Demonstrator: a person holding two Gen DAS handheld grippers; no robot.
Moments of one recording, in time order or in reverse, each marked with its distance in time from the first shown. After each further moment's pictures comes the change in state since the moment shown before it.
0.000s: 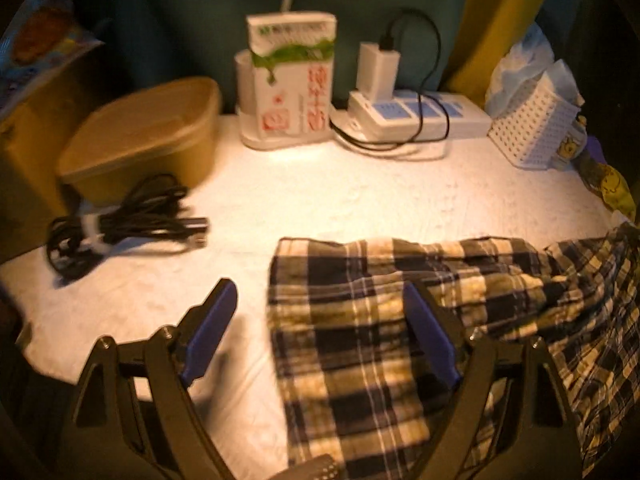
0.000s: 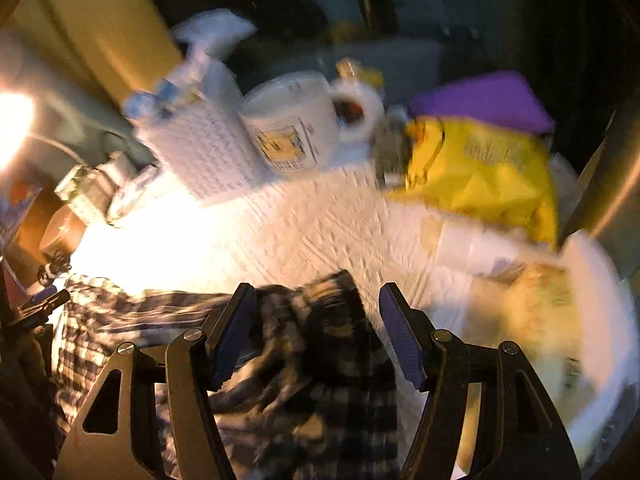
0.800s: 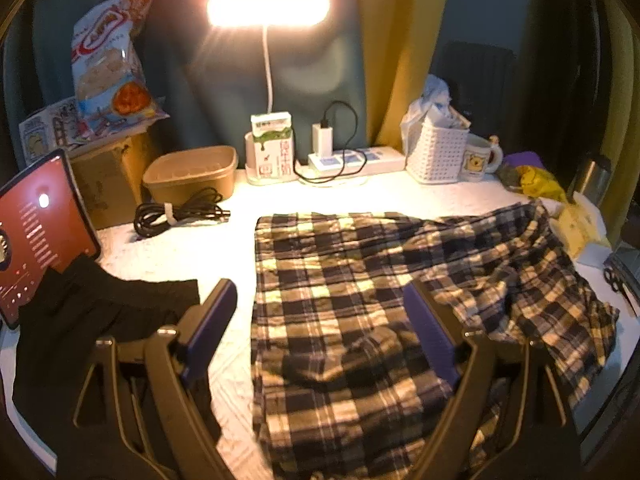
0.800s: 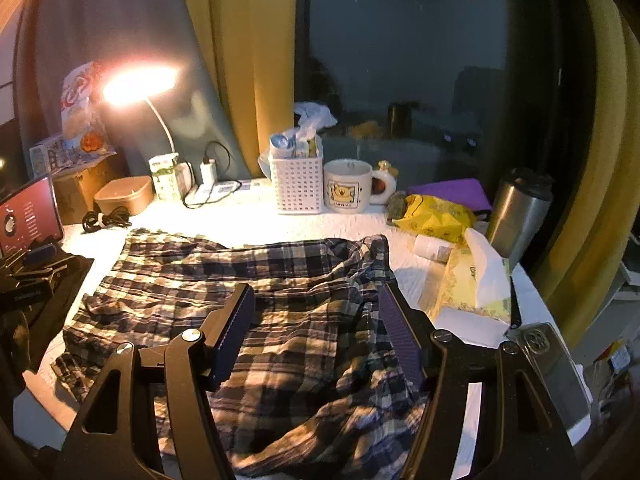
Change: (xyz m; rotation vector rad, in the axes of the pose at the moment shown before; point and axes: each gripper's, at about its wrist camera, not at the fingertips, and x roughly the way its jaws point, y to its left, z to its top) left arm -0.170 -0.058 -0.118 0.024 -0.304 0.027; right arm -0.185 0.087 -0.144 -0.263 -0.376 -0.076
